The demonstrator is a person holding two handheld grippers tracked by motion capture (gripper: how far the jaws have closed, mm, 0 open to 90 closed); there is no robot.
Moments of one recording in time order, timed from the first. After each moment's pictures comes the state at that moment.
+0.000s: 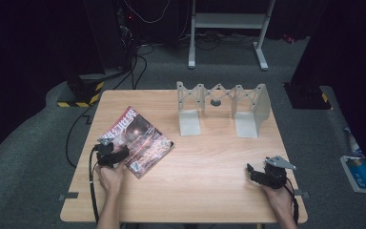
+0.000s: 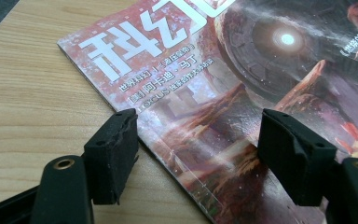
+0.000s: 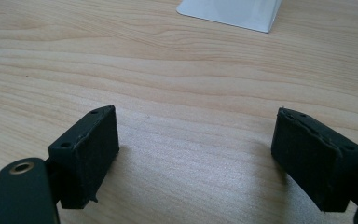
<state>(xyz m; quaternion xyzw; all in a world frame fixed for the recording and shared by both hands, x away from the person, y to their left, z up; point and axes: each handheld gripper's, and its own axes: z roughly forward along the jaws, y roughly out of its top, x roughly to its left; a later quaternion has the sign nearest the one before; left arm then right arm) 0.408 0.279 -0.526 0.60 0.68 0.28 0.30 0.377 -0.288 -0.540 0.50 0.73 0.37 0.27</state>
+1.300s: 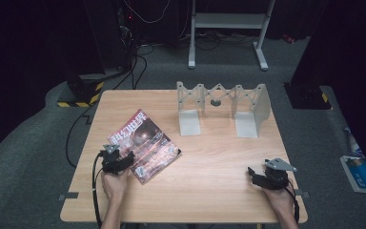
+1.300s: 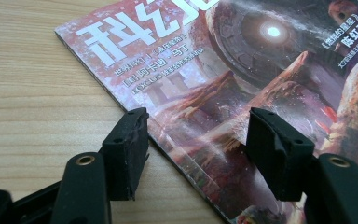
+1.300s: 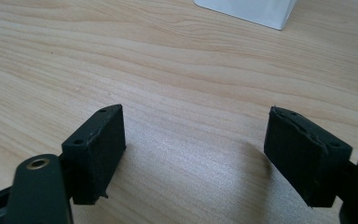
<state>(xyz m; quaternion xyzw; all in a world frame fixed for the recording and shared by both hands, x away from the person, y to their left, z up) 0.383 0.257 -0.526 0.63 0.65 0.26 0.33 0.367 -0.290 -0.533 0.47 0.76 0.36 0.26</state>
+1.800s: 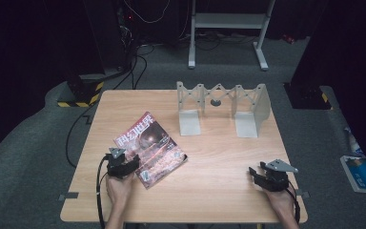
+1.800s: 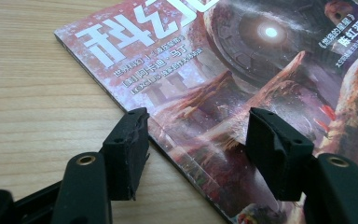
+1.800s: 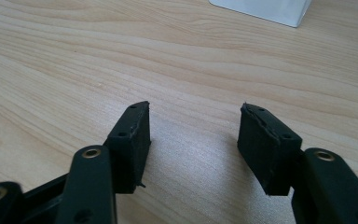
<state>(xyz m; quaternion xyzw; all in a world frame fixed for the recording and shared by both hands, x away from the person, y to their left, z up) 0.370 0.238 -0.528 0.65 0.63 0.26 0.34 0.362 -0.289 -0.532 0.46 0.77 0.37 0.24</state>
